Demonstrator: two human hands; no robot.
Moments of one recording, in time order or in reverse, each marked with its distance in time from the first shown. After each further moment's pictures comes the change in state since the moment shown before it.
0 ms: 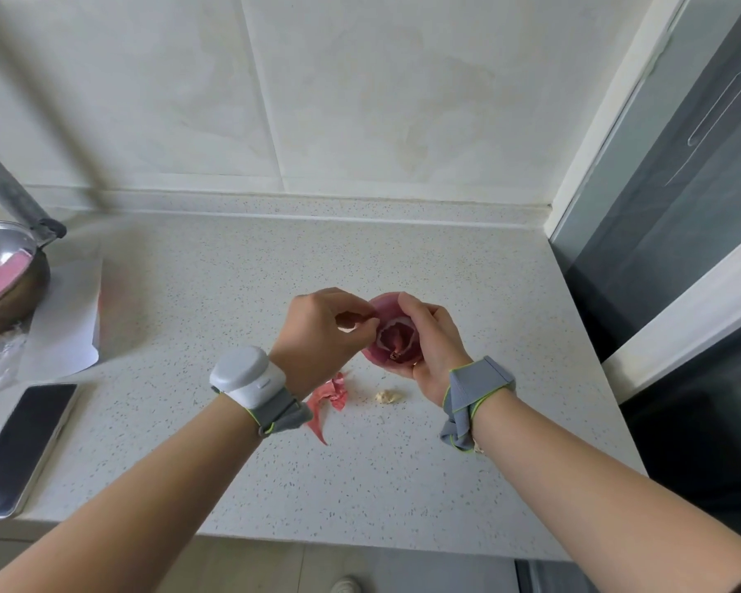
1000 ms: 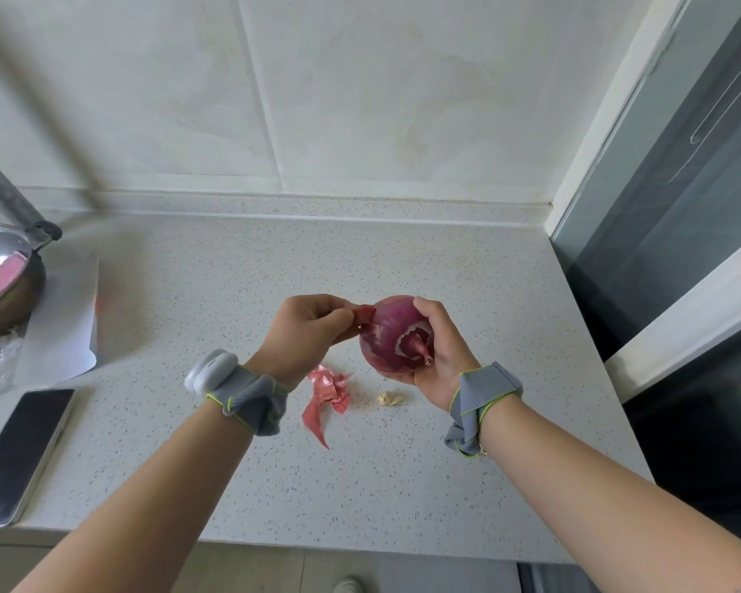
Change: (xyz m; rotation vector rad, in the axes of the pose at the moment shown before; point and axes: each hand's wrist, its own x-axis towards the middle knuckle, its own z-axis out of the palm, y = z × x) left_hand 0.012 -0.016 -0.008 -0.555 -0.107 -0.404; right_hand -0.006 -0.006 -0.004 -0.011 -0.029 0.073
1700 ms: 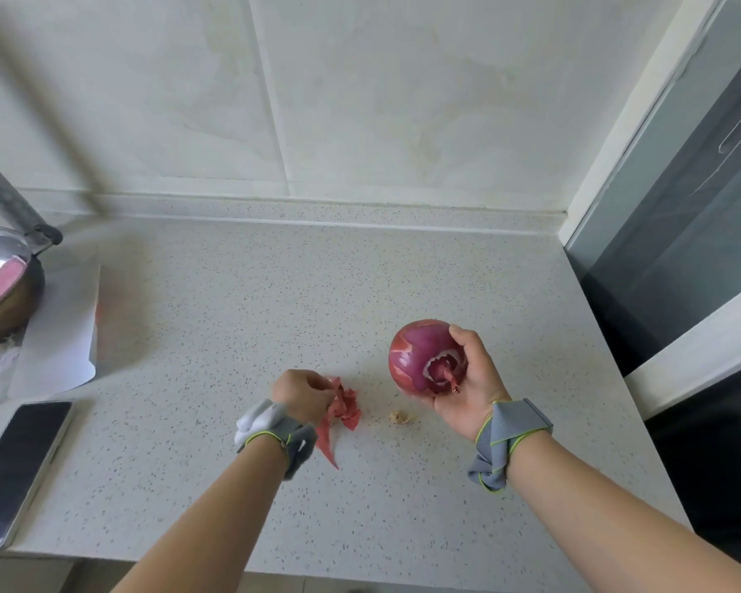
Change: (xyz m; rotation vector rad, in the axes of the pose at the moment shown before) left_hand 0.039 -0.101 -0.019 0.530 0.146 -0.380; right_hand 0.014 0.014 -0.018 0.228 0.034 0.028
